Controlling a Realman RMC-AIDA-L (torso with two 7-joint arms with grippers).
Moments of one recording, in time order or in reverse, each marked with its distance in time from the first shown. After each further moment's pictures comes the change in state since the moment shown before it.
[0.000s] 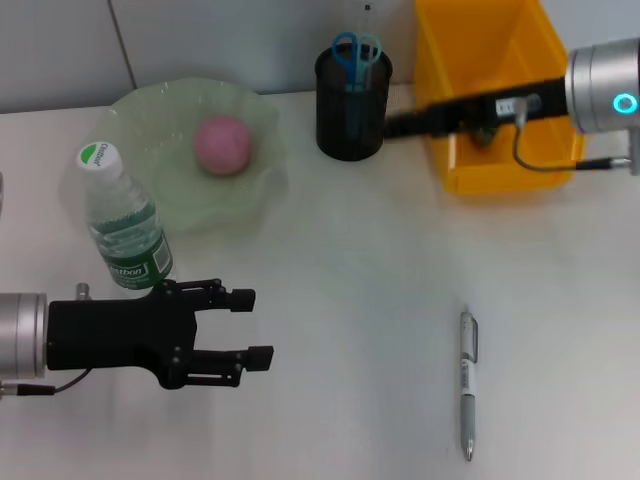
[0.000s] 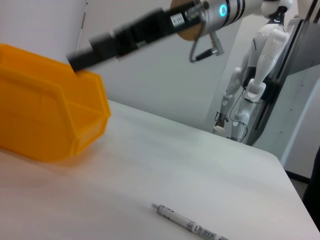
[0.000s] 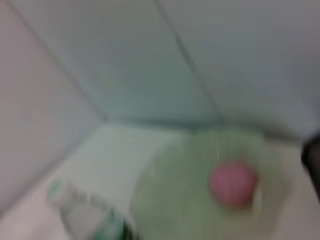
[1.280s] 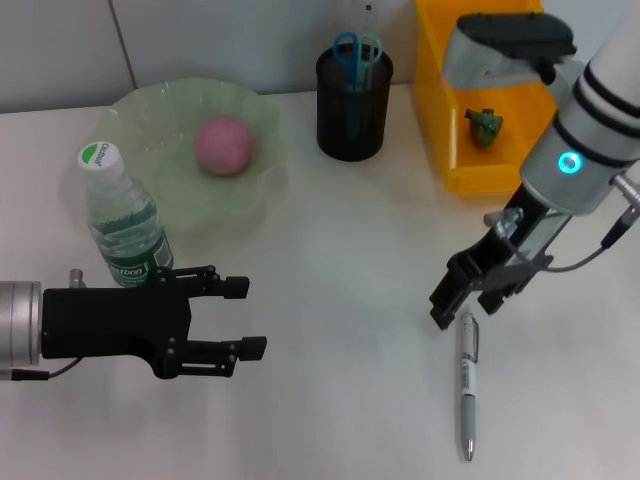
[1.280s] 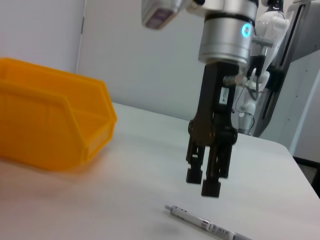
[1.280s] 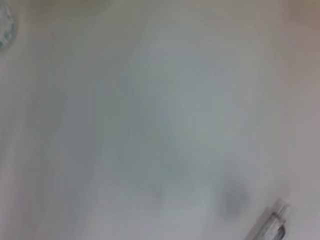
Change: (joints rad) left arm -0.022 0.001 0.000 -0.036 -0.007 0.005 0.061; right arm 0.283 0.048 -0.146 0.050 -0.703 -0.419 0.629
